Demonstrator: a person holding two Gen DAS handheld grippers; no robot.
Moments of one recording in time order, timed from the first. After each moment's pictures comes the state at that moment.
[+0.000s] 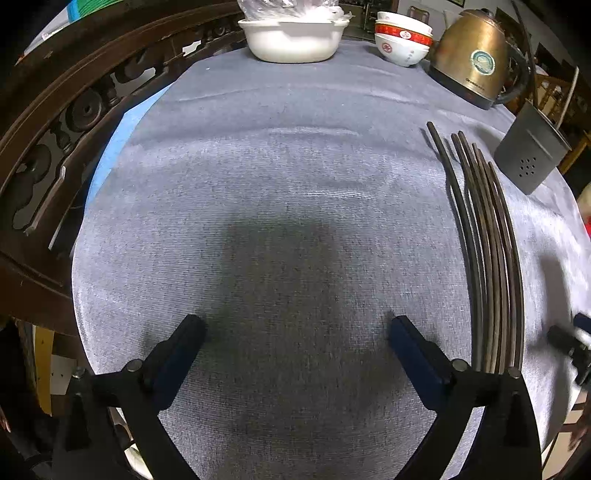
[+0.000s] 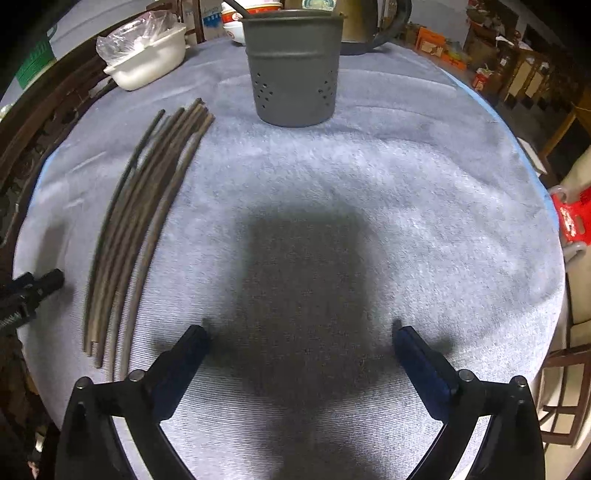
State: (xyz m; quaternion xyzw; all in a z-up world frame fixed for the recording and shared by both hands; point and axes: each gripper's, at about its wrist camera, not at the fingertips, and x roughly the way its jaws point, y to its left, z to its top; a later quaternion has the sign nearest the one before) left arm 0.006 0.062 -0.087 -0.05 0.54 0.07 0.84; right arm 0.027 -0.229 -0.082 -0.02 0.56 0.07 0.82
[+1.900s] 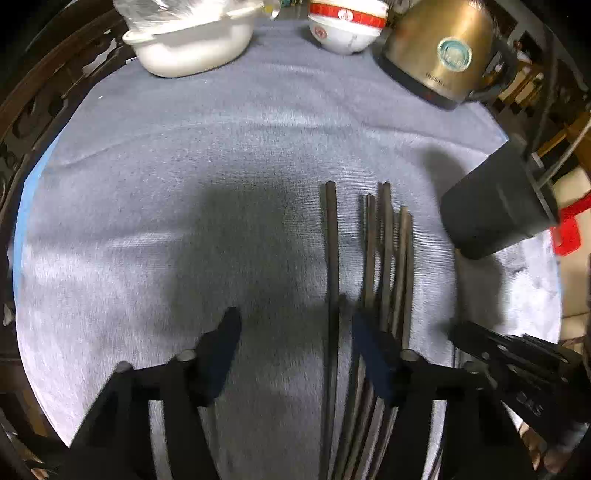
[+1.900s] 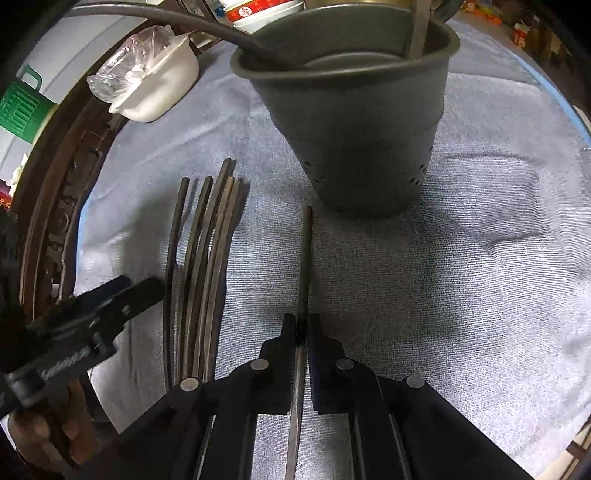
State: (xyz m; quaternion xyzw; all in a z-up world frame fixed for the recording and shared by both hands) left arm 0.139 -0.013 -0.064 -0.07 0.61 0.00 0.79; right arm 0.142 -0.221 -0.086 0.07 0.62 0.16 0.76
